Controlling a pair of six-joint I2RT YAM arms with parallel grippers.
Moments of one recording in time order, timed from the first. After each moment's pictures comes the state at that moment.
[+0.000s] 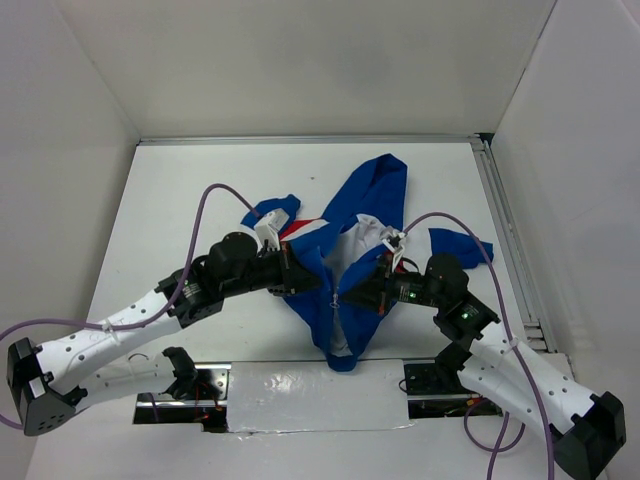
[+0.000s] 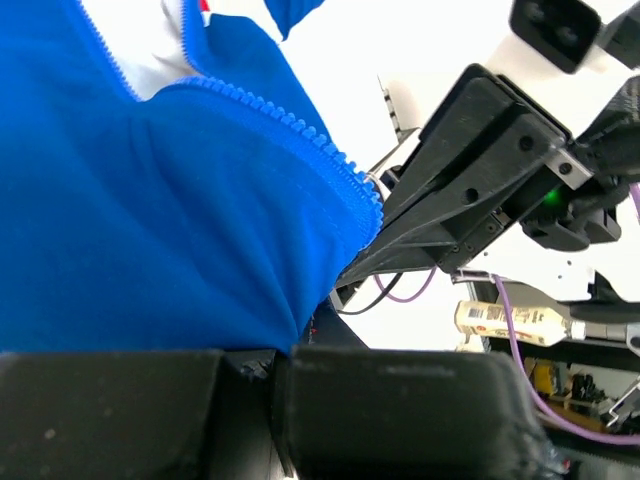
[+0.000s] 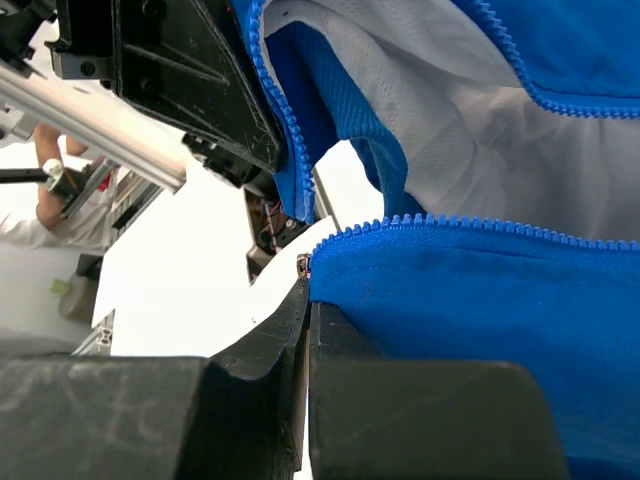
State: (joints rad) left arm -0.90 0.97 0.85 -0.24 0.16 -0.90; right arm 0.62 0.63 0.41 0.12 -0.68 0.59
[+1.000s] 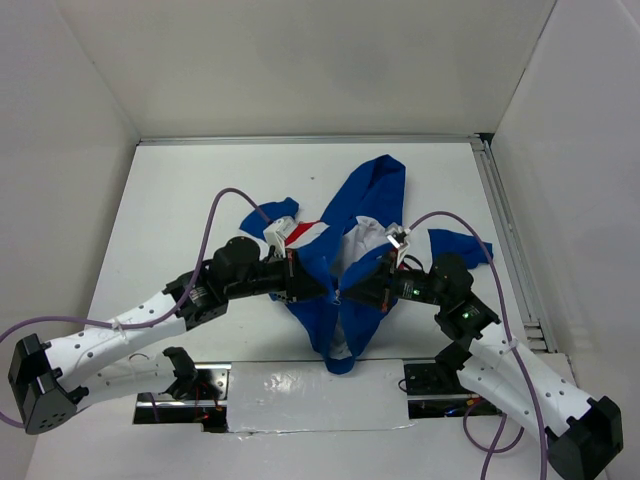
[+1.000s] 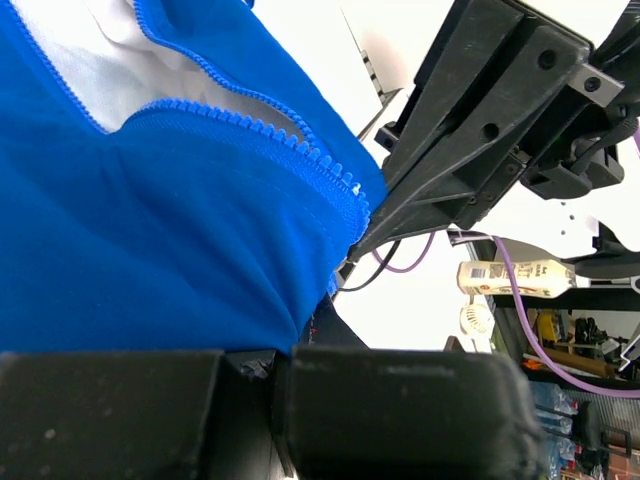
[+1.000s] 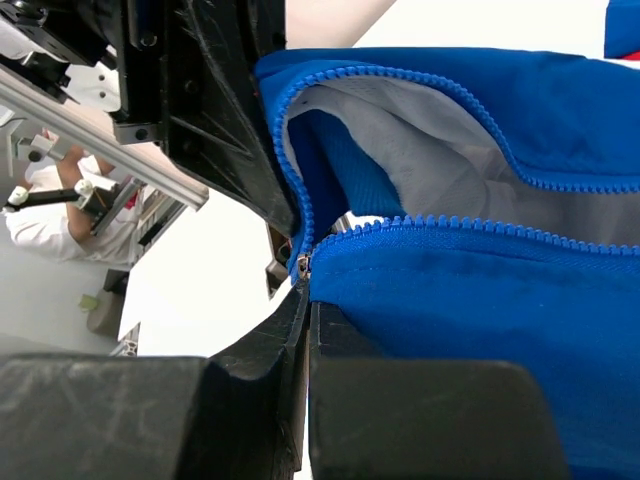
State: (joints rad) left arm -0.90 0.98 0.78 -0.12 0.27 -0.84; right arm 0.56 0.63 0.40 0.19 -0.74 0.67
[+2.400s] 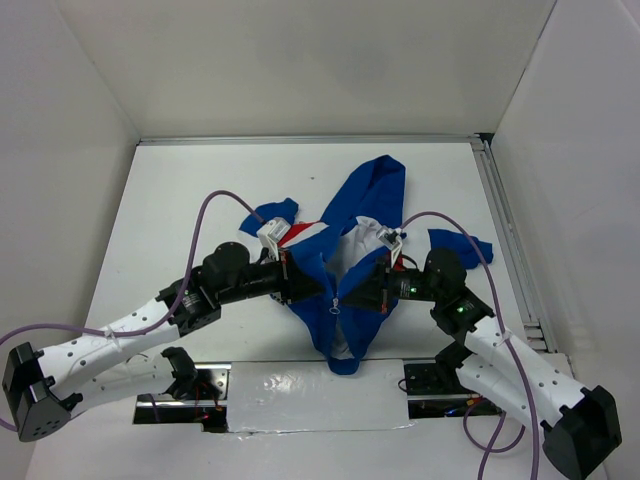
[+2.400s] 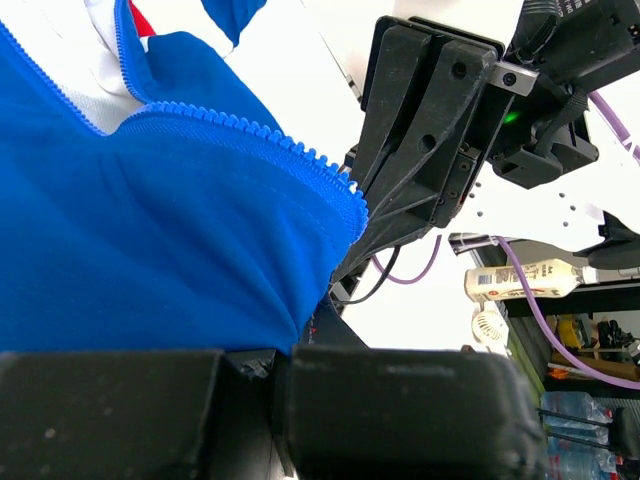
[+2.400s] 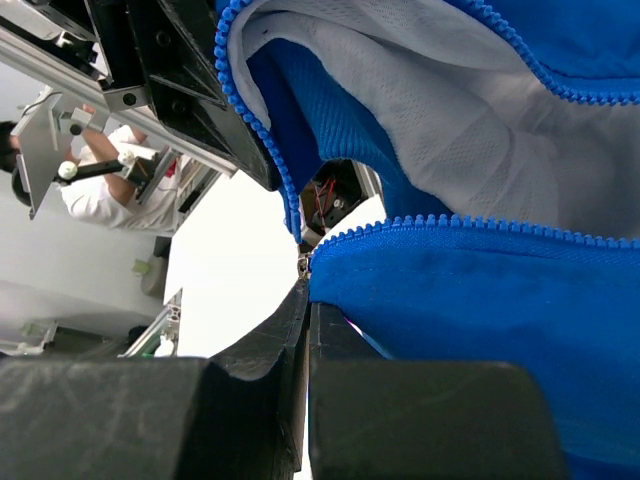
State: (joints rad) left arm -0.90 0.92 0.72 -0.04 0.26 -0.79; right arm 0.54 0.70 0.40 0.20 -0.86 0.72
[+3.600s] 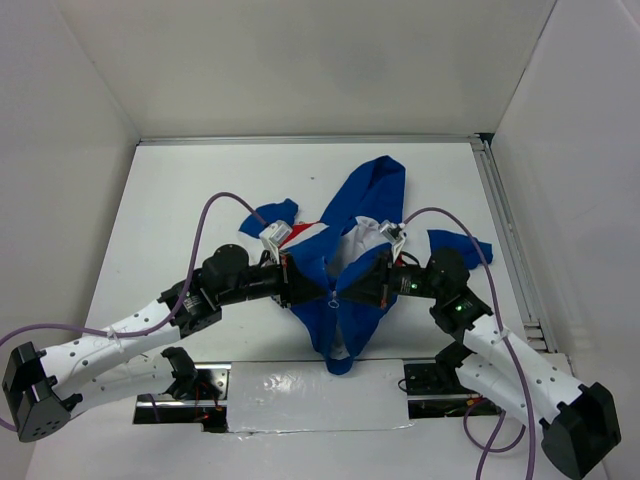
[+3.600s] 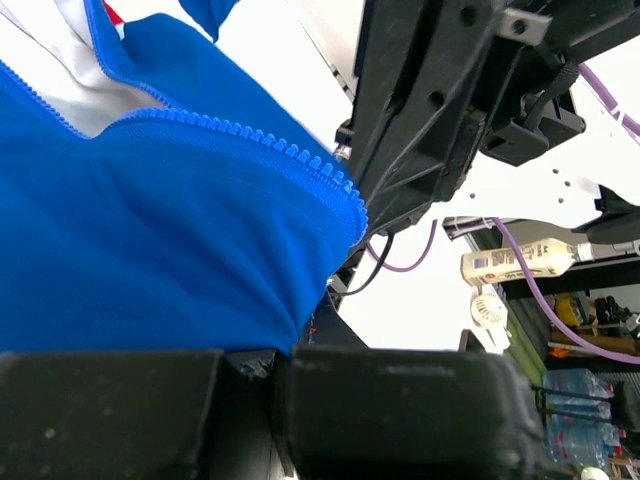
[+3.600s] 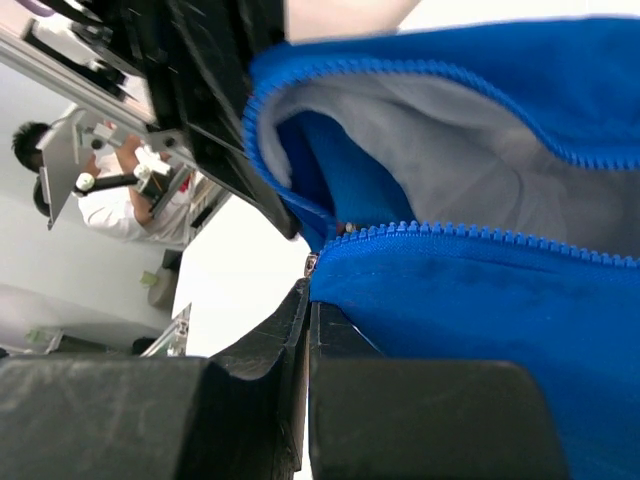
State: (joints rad) left arm -0.90 0.92 0.68 0.02 0.31 -0.77; right arm 0.54 0.73 0.40 0.31 -0.87 0.78
